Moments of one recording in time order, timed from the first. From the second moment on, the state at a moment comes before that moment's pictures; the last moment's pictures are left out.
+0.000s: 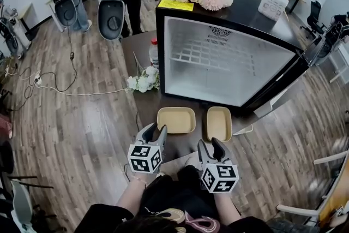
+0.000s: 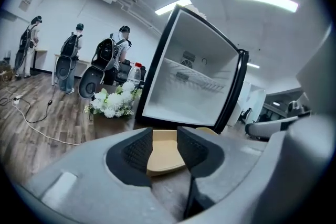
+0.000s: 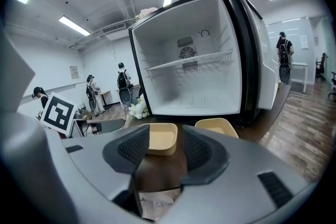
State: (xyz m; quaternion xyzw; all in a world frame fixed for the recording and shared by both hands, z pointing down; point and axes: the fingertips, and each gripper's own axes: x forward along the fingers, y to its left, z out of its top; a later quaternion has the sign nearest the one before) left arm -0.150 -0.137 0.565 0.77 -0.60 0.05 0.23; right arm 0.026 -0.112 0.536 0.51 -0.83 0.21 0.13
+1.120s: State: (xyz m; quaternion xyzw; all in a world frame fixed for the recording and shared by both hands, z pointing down) left arm -0.083 -0.099 0.530 0.87 -0.46 0.02 0.19; right arm 0.045 -0.102 0.547 0.57 -0.79 0.18 0.12
